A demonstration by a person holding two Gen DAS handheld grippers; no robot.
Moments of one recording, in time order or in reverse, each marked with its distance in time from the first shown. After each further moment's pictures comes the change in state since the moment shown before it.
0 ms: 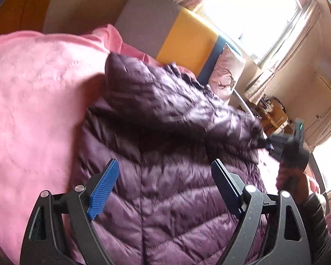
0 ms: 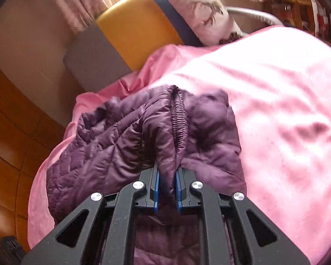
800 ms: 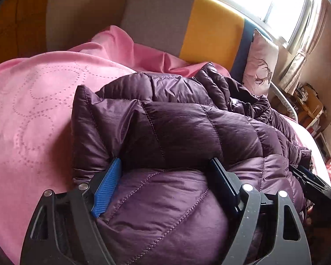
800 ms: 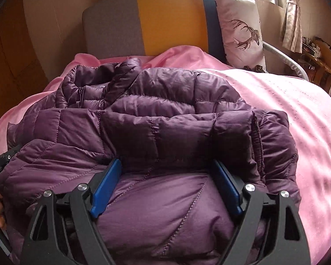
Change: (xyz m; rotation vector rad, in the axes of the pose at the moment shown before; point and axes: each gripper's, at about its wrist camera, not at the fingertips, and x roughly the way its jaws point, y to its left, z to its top) left arm 0.154 0.012 0.090 0.094 0.032 0.208; right arm 0.085 0.054 -0.031 -0.403 -0.040 -0.184
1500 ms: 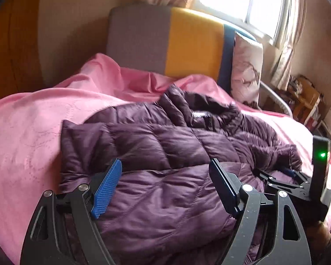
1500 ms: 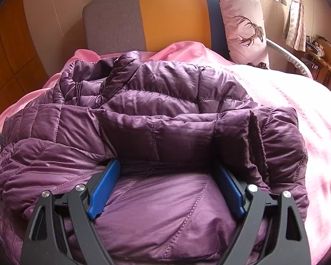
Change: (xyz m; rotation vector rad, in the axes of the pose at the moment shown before) left arm -0.034 -0.066 0.002 0.137 -0.075 0.039; right arm 0.019 0.004 0.006 -0.009 0.019 0.006
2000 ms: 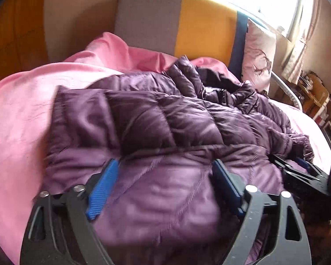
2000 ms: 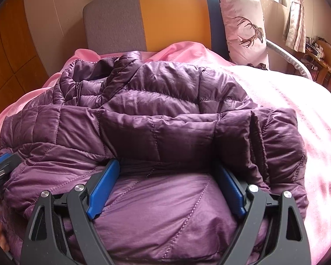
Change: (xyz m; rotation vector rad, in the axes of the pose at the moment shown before) left arm 0.004 0.007 -0.020 -0.064 0.068 0.050; right arm -0.003 0.002 0.002 -0.009 0.001 -0.006
